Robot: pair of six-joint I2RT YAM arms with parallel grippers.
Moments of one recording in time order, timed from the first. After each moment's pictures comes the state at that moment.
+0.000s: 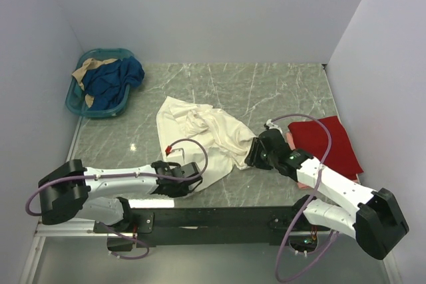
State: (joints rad) left arm -1.17 1.30 0.63 -0.63 -0.34 -1.30; right arm 0.61 1.02 0.53 -0.39 0.05 0.74
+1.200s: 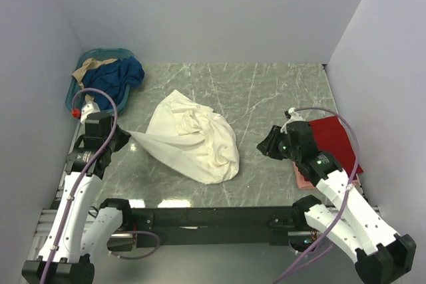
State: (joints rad) left arm -0.07 0.76 0.84 -0.72 -0.19 -0.77; right arm 0.41 0.76 0.65 -0.54 -0.09 0.64
